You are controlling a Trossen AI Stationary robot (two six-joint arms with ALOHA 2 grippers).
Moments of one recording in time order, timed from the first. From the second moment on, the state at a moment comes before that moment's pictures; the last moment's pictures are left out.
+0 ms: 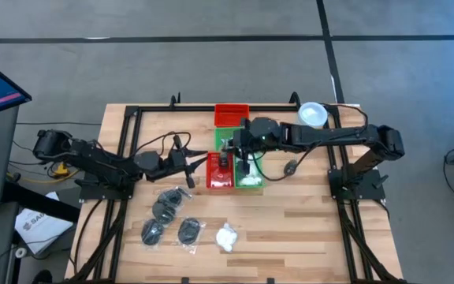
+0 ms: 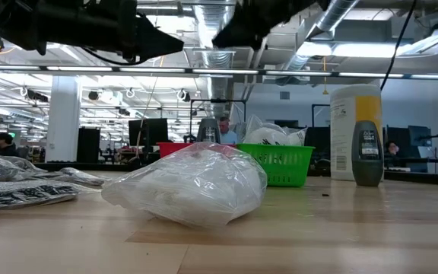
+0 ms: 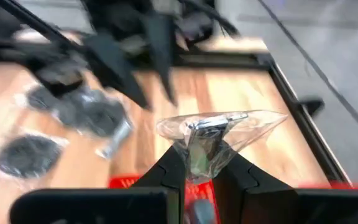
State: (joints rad) left arm -0.10 1.22 0.38 0.87 -0.46 0.23; right arm -0.10 1.57 1.26 -0.17 0.02 -0.10
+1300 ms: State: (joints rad) left arm -0.21 1.22 0.38 0.72 -0.45 0.07; right arm -0.41 1.83 1.26 -0.40 -0.03 -0.06
